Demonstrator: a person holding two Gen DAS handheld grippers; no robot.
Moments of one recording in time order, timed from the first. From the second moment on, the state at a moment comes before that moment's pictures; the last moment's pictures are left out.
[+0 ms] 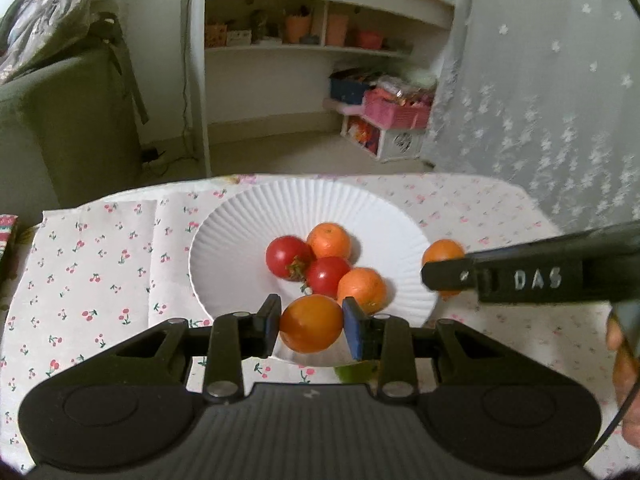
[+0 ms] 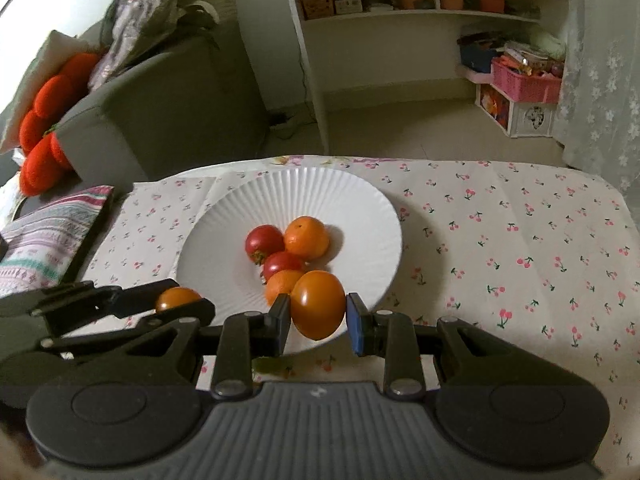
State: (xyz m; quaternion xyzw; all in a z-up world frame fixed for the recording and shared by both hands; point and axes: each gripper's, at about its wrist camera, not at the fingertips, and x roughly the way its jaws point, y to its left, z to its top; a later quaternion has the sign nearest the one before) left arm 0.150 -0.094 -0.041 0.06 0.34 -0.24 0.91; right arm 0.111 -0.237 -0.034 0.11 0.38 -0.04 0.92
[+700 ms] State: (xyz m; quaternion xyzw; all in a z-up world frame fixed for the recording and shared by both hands) left arm 0.167 -0.091 -0.059 0.06 0.36 -0.25 0.90; right arm 0.128 -0.242 -0.052 0.11 0.39 -0.05 0.91
